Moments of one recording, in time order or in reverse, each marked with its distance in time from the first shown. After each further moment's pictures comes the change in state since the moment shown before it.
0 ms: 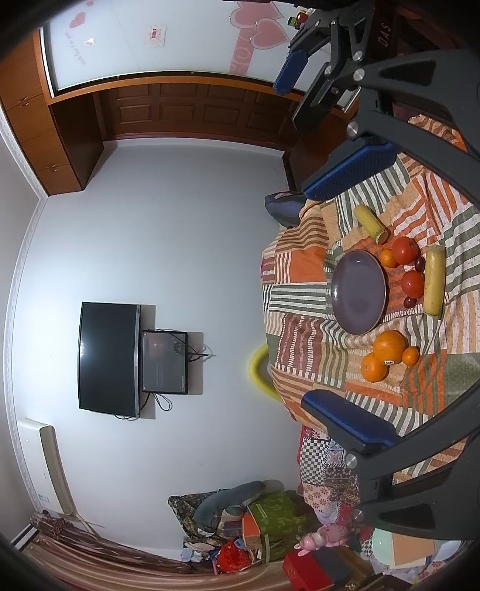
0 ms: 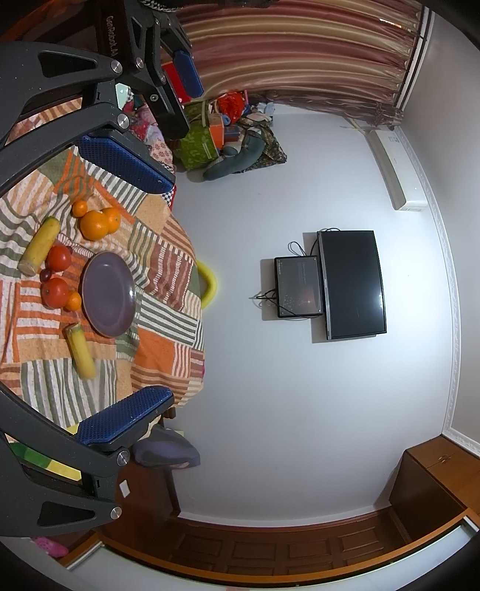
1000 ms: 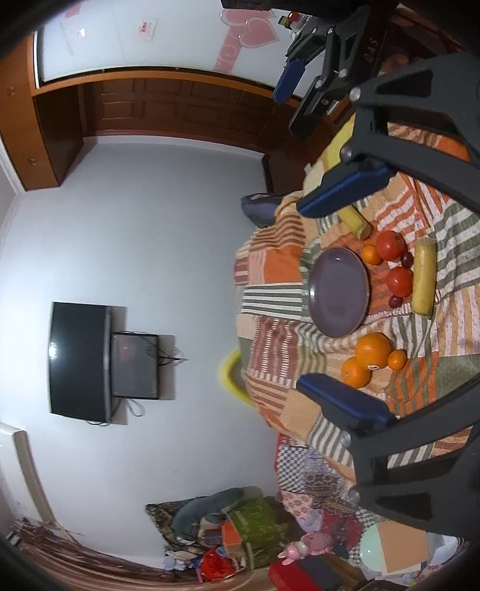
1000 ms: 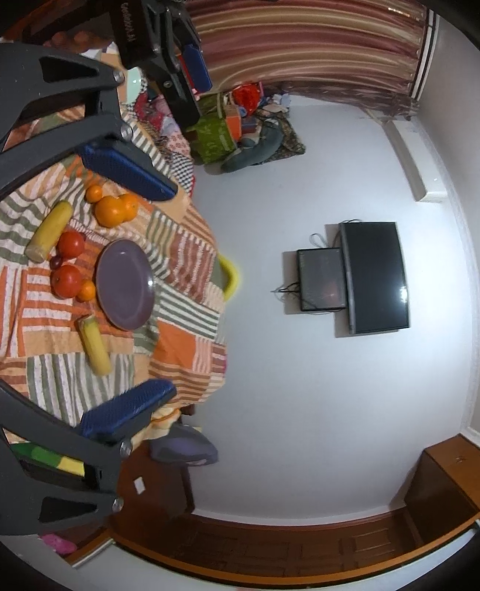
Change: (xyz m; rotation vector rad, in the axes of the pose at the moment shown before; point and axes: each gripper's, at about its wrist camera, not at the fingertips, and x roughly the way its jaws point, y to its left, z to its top) left arm 0.048 0.015 -0.017 -0.015 0.124 -0.017; right arm 0.036 -0.020 -0.023 0.010 0.121 -0.021
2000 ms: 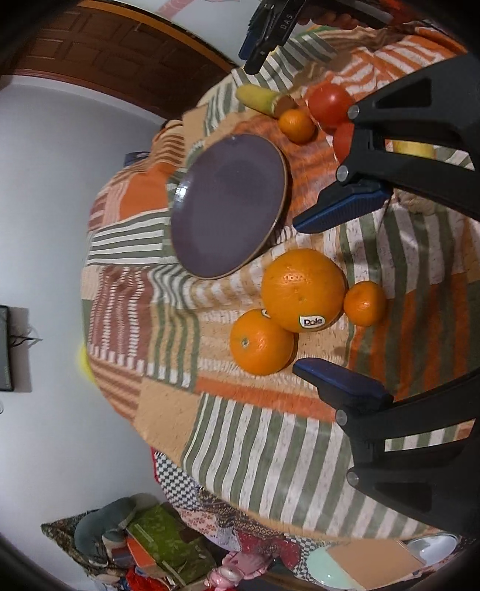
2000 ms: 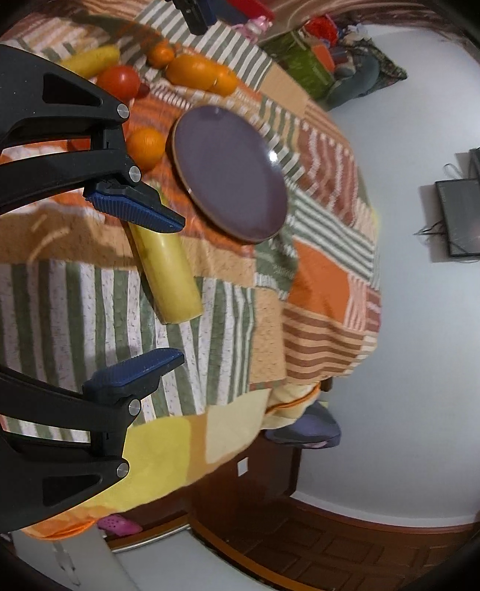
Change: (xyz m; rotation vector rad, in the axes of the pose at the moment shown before) left arm 0.216 0.101 -0.096 -0.045 0.533 0.050; right arm 0.172 -0.095 -0.080 0.044 0.533 -0.127
